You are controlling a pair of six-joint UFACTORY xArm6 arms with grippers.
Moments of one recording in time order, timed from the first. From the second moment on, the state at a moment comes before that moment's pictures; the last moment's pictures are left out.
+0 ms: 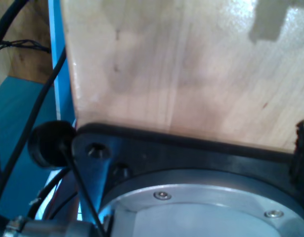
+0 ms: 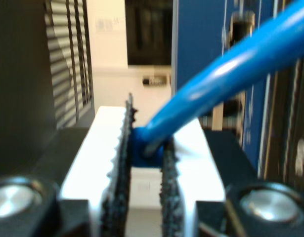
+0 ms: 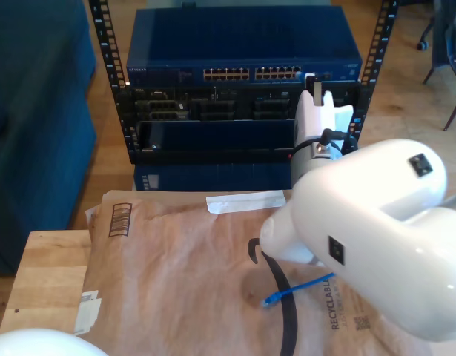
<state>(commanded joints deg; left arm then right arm) 94.9 -30.8 -5.4 7.4 61.5 -7.7 26.0 35.3 -61.9 38.2 -75.0 73.5</state>
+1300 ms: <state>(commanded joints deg) 94.9 -30.8 -5.4 7.4 61.5 -7.7 32.6 45.4 -78.3 55.9 -77.2 63.9</state>
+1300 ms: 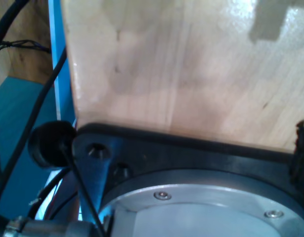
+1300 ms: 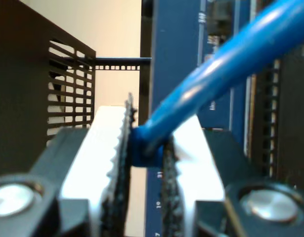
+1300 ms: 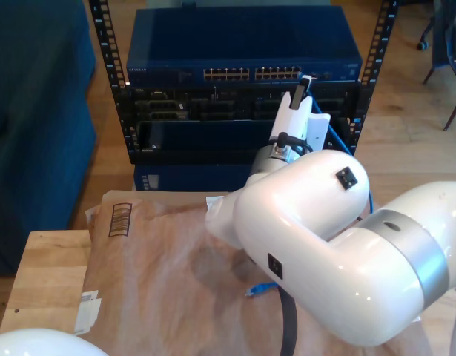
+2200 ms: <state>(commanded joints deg) 94.9 -30.8 -5.4 7.4 61.5 -7.6 32.2 51.7 -87.8 56.1 -77.3 63.8</state>
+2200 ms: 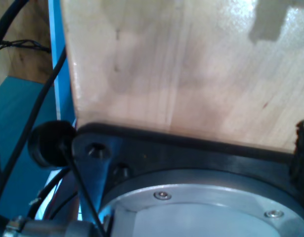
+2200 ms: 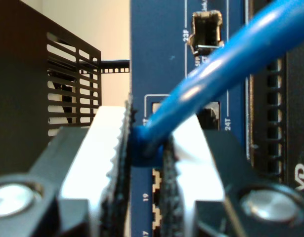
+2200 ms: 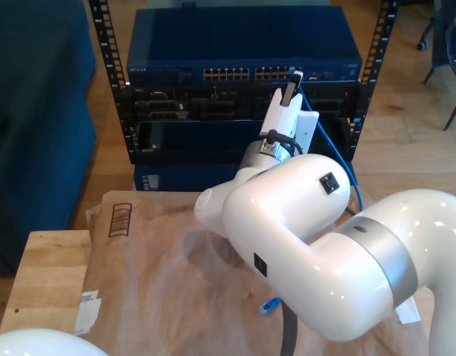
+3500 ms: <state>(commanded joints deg) 94.9 -30.8 -5.4 7.4 61.5 -7.7 31.6 53.9 -91.6 57.8 -77.5 64.0</state>
